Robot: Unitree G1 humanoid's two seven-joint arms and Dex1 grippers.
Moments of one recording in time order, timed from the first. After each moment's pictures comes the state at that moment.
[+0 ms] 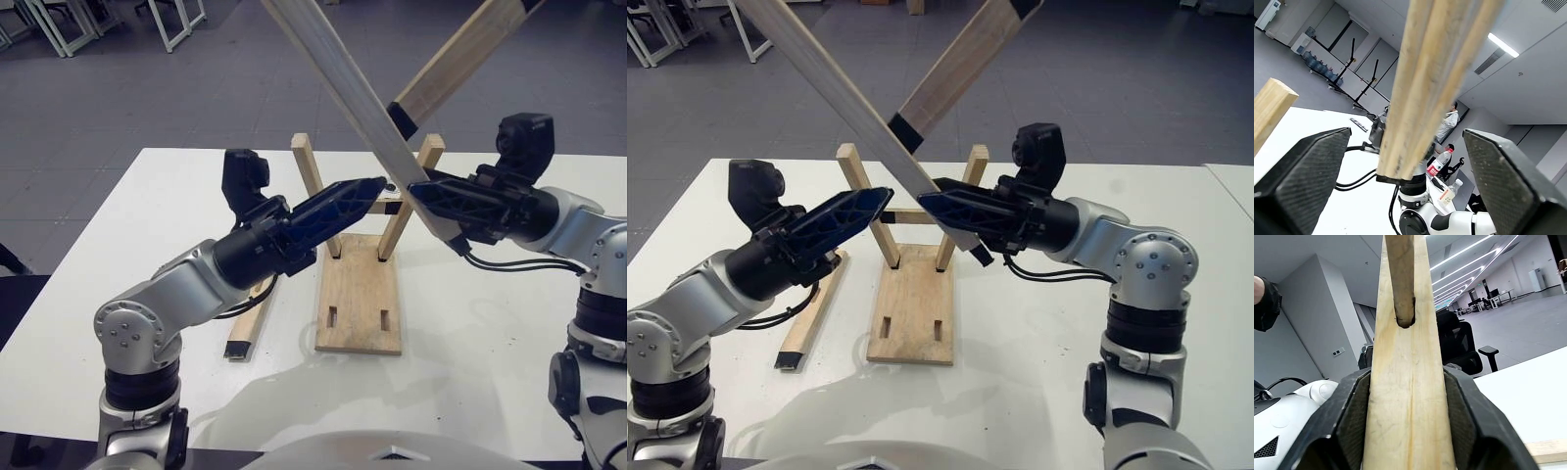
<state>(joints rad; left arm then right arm) -0.26 0.46 0.09 -0.59 -1.86 0.78 0.00 -0.57 -0.52 -0.18 -0.19 1.40 1.15 0.85</state>
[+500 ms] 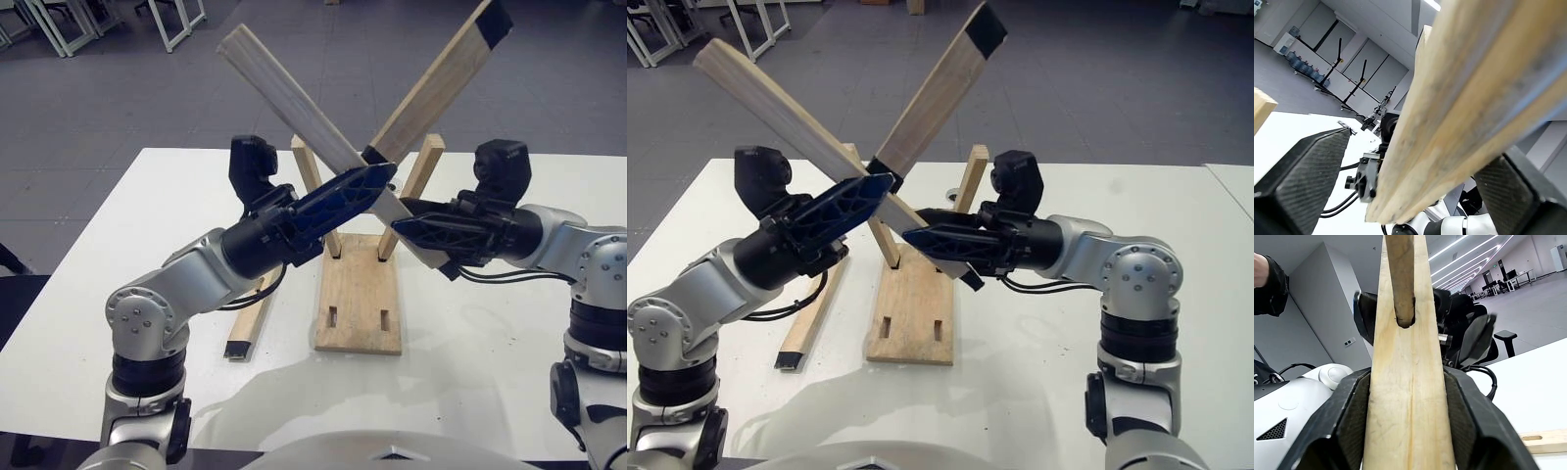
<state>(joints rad) -0.32 0.46 0.04 -0.55 -1.86 0.75 -0.08 -0.53 -0.52 -0.12 -0.25 1.40 1.15 0.87</state>
